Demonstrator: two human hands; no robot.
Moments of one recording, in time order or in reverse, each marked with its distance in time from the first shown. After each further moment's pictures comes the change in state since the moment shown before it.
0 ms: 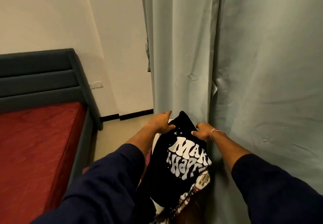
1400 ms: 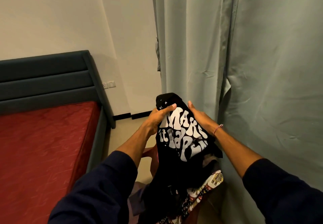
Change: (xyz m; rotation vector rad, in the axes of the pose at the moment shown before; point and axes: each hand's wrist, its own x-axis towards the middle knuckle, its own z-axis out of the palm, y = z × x) left_hand -0.062 -0.016 -0.036 -1.394 0.112 -0.157; right_hand -0.033 -0.074 -0.011 0.769 0.026 -0.188
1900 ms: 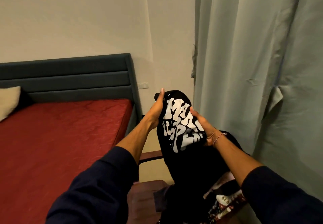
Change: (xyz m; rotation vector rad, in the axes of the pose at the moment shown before) left_hand -0.086 0.053 -0.108 -0.057 0.258 -0.018; right_hand -0.023 -0.053 0.128 0.681 -0.648 0.056
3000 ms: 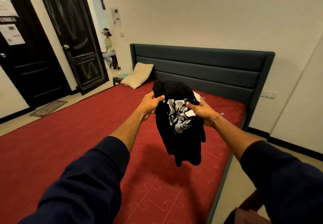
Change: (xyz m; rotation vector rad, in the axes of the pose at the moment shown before) left_hand -0.270 0.026 -0.629 0.142 0.805 0.171; right_hand 0.348 0.165 0.560 -0.539 -0.270 -0.102
